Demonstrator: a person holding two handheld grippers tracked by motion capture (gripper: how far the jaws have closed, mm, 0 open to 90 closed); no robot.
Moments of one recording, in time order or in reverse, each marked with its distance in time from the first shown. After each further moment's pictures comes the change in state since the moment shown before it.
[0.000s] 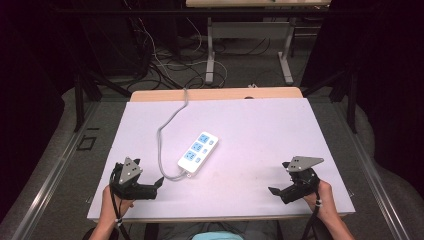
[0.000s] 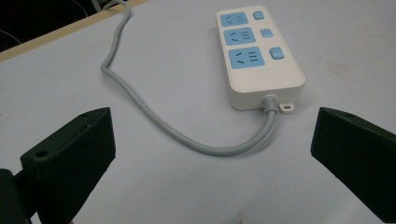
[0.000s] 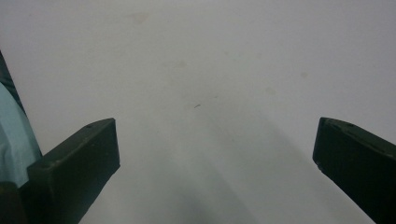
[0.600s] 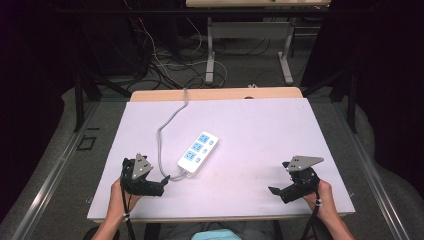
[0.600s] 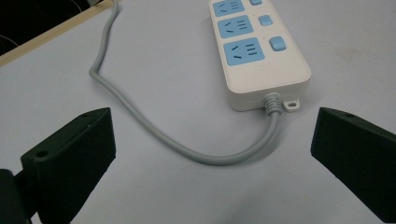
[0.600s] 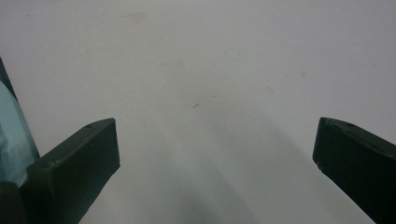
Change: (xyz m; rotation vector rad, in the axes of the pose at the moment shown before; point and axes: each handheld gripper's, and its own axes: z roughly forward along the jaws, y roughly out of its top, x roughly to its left) left arm -0.008 0.012 0.020 0.068 -0.009 0.066; right arm -0.001 0.000 0.001 0.005 0.000 0.012
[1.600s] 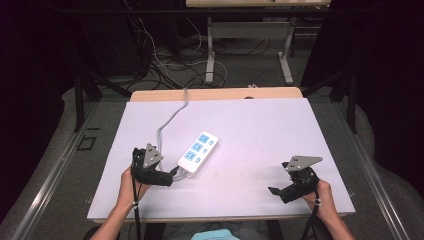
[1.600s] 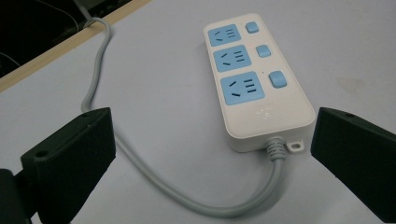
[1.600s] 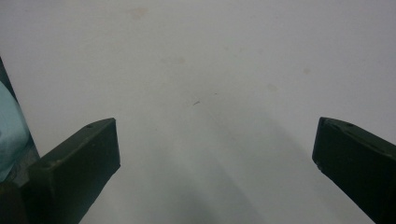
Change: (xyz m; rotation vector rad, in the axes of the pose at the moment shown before) left arm 0.003 0.029 0.020 -0.018 -0.009 0.043; right arm -0.001 0.000 0.002 0.016 0.017 -0.009
